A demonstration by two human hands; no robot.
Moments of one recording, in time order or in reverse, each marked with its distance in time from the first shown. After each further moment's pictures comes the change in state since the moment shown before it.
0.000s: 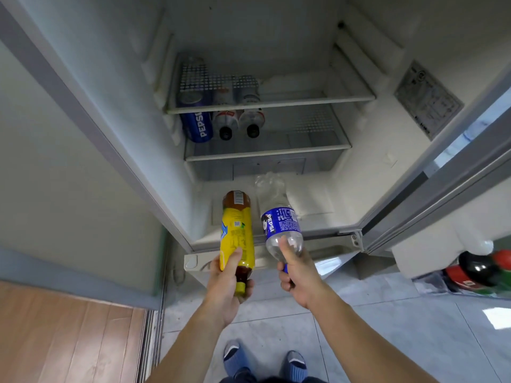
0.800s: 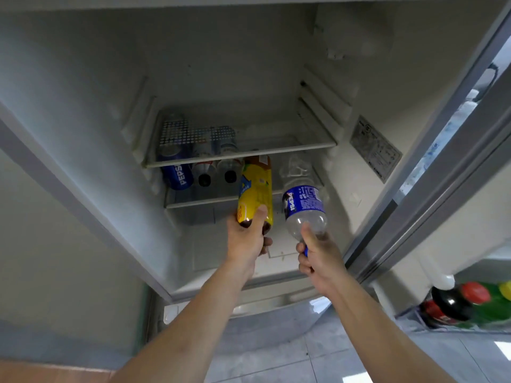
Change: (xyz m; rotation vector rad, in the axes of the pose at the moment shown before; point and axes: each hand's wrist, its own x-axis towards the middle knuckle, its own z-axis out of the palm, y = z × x) left_hand 0.003 0.090 0.149 0.235 -0.159 0.478; right_hand 0.004 -0.113 -0.044 0.110 0.004 -0.405
